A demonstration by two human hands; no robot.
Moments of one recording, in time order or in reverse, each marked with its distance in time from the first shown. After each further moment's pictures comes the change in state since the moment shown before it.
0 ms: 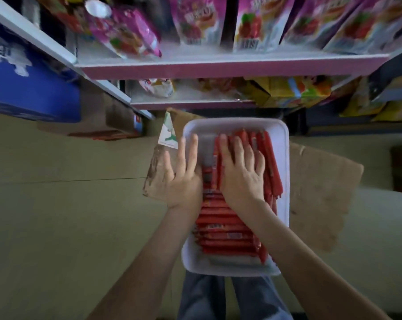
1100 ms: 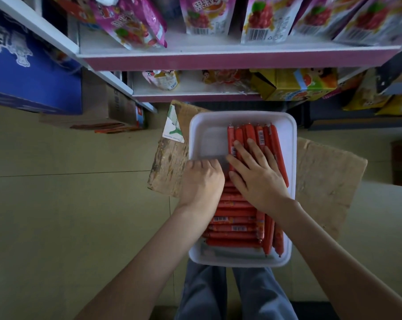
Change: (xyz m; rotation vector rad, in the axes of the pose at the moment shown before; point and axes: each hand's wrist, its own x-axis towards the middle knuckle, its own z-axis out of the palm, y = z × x) left_hand 0.001 0.017 -0.084 -0.014 -0.180 0.258; right_hand -0.015 0.040 -0.002 0.055 -0.108 -0.225
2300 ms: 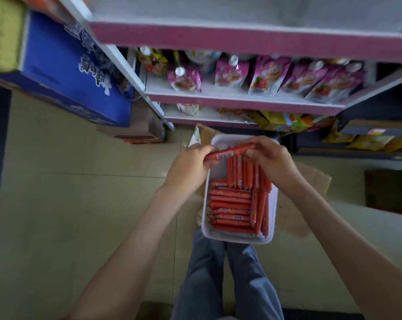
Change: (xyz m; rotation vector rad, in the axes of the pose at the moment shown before) left_hand -0.042 -0.093 -0.158 -0.880 -0.120 -0.243; right_hand -0.012 -0.061 -0.182 0.956 0.043 0.229
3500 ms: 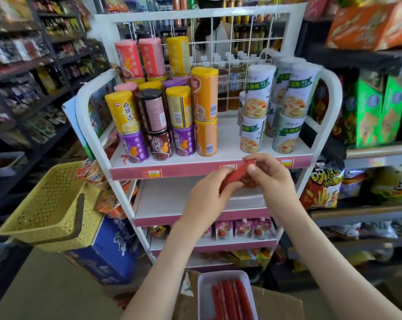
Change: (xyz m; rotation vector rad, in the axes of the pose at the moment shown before) left_hand -0.102 0.260 -0.213 -0.074 0.523 0.730; right_hand -0.160 -0.313 -0.149 0.481 0.376 -0.702
